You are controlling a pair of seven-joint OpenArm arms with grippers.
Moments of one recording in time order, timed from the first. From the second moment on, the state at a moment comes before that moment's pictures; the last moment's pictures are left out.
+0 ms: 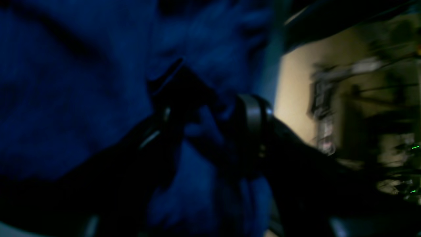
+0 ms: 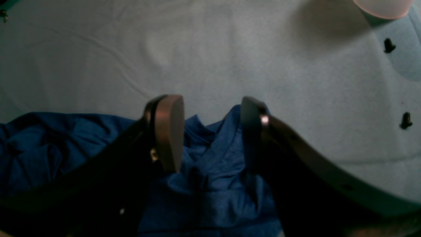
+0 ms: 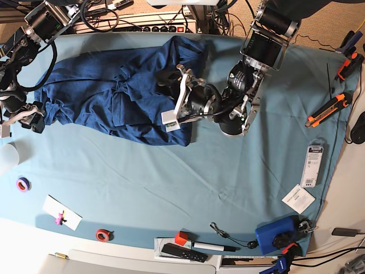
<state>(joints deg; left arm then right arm) -13.3 0.4 23.2 77.1 -51.3 -43.3 81.4 3.6 20.0 51.0 92.0 36.9 35.9 -68.1</state>
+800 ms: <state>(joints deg) -13.2 0.9 23.2 77.1 -66.1 -43.5 80.7 3.6 20.0 51.0 92.0 36.9 35.9 -68.1</state>
